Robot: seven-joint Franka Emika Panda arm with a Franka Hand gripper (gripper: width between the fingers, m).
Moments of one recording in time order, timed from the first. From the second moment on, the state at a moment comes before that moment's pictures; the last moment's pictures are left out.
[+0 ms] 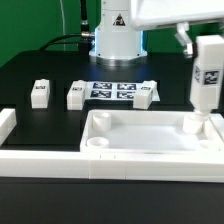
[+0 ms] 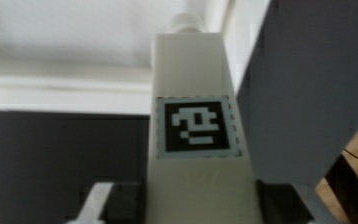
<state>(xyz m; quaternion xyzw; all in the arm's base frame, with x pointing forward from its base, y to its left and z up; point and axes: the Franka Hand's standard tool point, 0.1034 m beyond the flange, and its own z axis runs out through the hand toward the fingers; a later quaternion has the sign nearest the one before) 0.615 0.098 0.156 -0.98 -0.06 -0.21 0.05</state>
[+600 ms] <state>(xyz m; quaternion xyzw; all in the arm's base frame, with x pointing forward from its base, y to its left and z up) 0.624 0.092 0.146 -0.97 -0.08 -0.21 0.04</state>
